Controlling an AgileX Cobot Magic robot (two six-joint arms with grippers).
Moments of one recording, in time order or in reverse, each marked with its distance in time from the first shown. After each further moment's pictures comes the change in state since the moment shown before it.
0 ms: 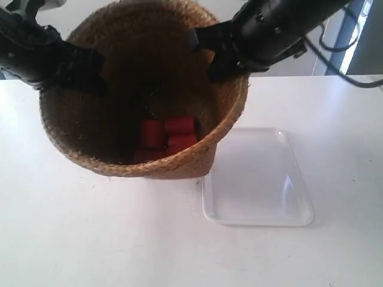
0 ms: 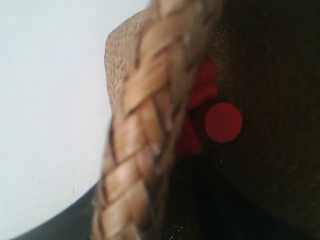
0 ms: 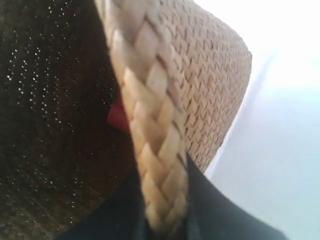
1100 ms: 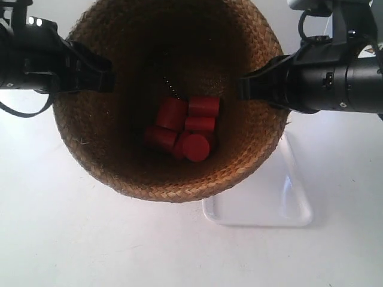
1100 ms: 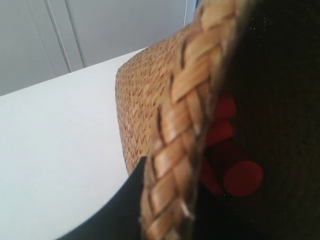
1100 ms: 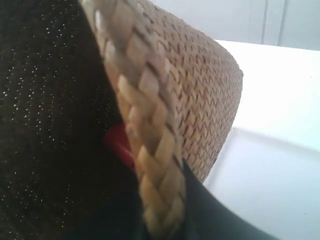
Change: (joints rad) left arm -0.221 -0.254 0.313 0.270 -0.554 -0.092; right arm 0.000 -0.421 0.621 0.251 -0.624 -0.339
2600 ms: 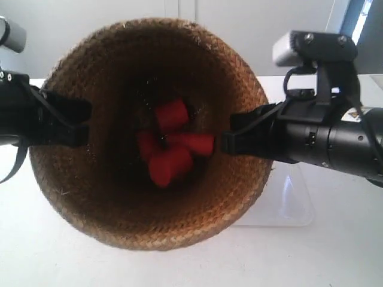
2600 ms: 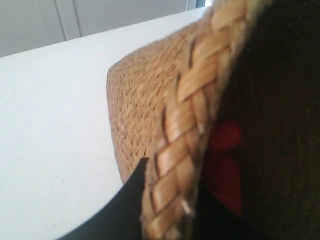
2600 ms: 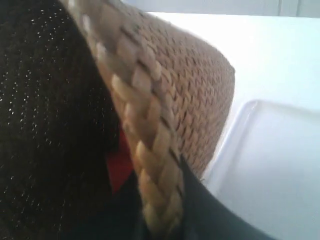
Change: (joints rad) left arm -0.005 -0.169 0.259 -0.086 -0.094 0.041; right arm 0.151 -0.043 0.199 0.151 -0.203 -0.089
